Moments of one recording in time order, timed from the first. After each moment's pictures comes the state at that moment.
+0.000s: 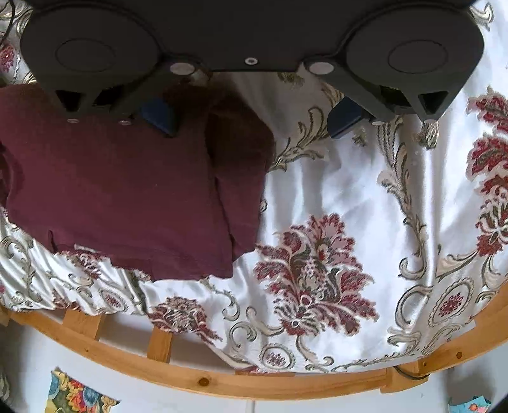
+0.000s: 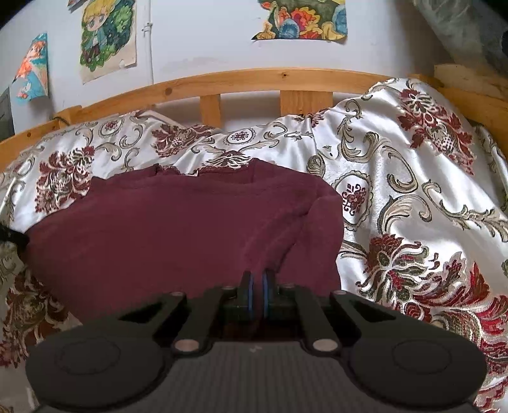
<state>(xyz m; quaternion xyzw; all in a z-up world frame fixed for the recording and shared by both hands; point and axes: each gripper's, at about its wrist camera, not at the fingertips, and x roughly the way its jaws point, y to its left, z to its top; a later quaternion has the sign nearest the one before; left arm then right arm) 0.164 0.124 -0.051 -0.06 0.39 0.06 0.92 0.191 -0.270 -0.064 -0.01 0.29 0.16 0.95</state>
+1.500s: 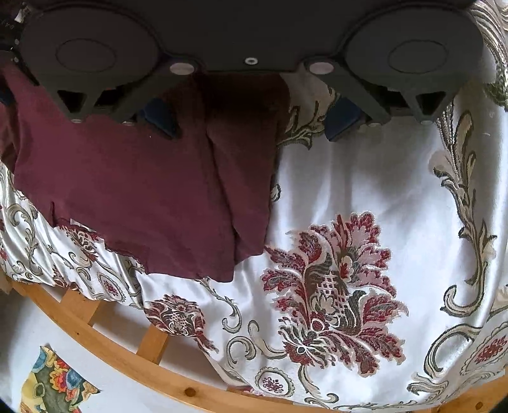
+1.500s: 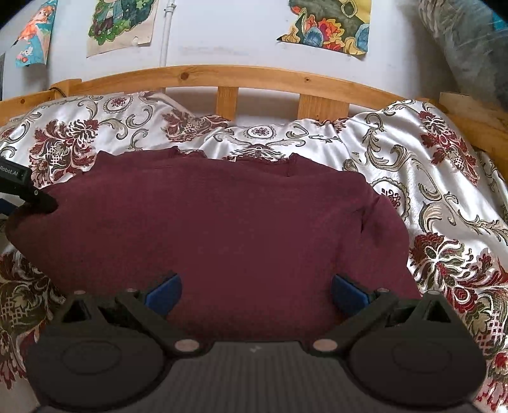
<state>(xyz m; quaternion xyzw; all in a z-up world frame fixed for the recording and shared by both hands) 0.212 0.151 -0.082 -0.14 0.40 0.01 0.90 0.169 -0.182 -0.085 -0.06 0.27 0.10 0.96</state>
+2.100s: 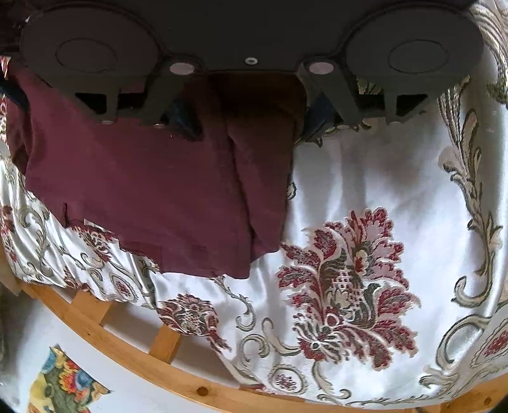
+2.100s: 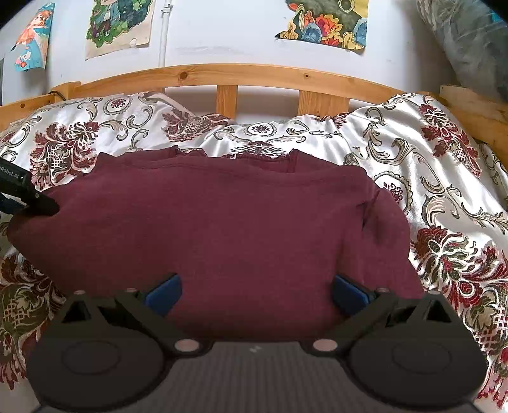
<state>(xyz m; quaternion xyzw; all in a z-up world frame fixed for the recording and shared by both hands) 0.210 0.144 -0.072 -0.15 0.40 0.00 0.90 0.171 -0.185 -0.086 -0.05 0.27 0.11 0.96</state>
